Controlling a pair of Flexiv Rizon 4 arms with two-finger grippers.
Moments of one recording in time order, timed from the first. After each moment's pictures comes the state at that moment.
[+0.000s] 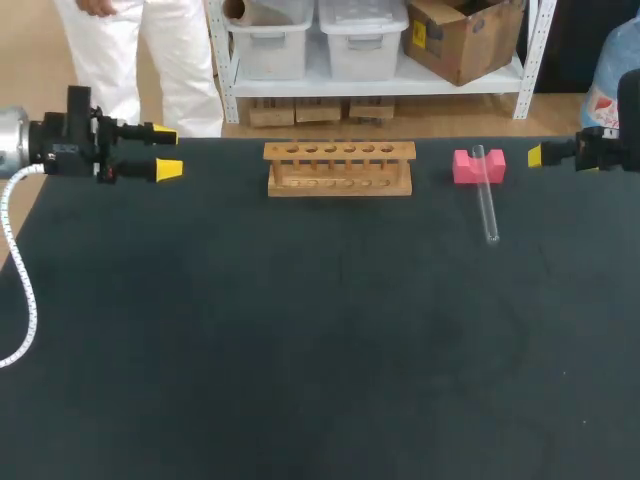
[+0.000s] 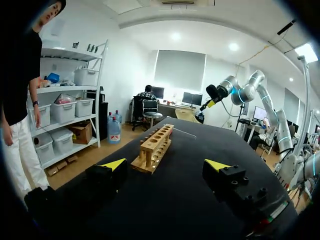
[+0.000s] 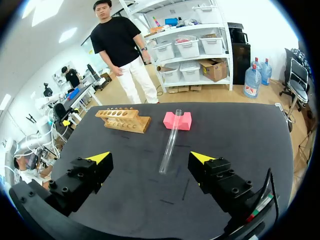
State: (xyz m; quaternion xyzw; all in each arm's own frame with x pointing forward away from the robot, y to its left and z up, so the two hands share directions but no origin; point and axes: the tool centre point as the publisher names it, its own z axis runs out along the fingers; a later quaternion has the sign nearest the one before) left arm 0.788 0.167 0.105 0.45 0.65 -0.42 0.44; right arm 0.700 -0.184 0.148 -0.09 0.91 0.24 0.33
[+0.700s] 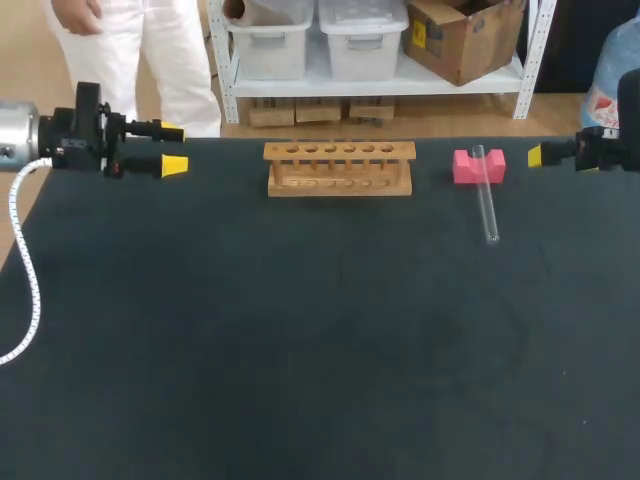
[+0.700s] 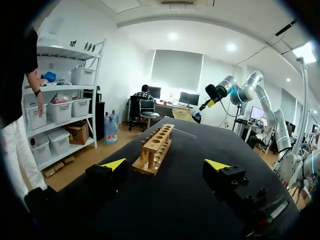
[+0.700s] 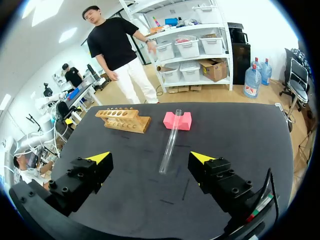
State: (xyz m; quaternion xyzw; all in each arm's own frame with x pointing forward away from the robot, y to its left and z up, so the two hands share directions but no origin) left arm 0.802 0.162 0.101 0.46 0.64 -0.43 0.44; right arm 0.700 -0.184 0.148 -0.09 0.91 0.24 0.33
